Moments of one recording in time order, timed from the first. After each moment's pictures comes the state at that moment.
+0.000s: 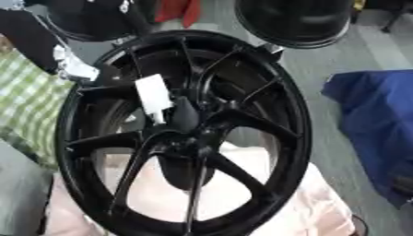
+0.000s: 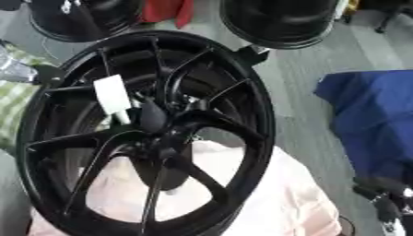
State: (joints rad) left arm -1.11 0.83 -0.47 -1.63 -0.11 -0.19 -0.90; right arm 0.35 -0.20 -0.15 -1.99 -0.29 -0.40 0.28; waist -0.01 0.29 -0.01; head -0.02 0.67
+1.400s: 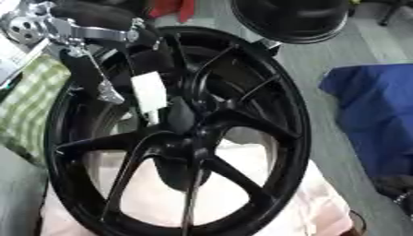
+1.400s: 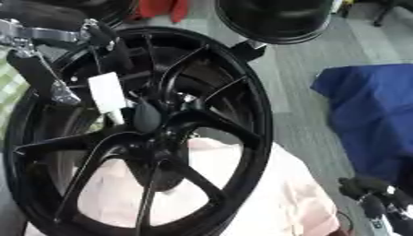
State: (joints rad) left arm -1.10 0.75 -0.55 -1.48 -0.23 -0.33 -0.78; right arm 0.30 -0.19 -0.12 -1.99 -0.27 -0.32 0.31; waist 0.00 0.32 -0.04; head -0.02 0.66
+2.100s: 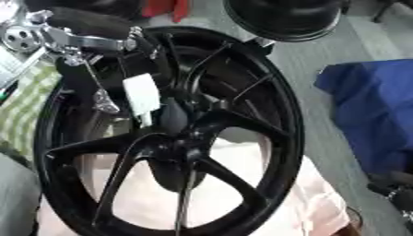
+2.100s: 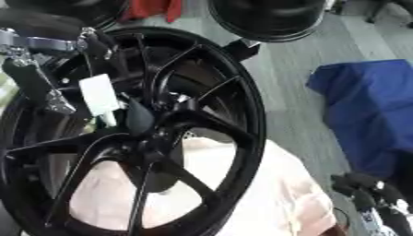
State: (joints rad) left arm -1.11 0.76 -0.58 -1.51 -0.21 -0.34 -0.77; right arm 0.29 -0.19 -0.12 -1.99 -0.25 -0.29 0.30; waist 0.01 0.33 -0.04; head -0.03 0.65
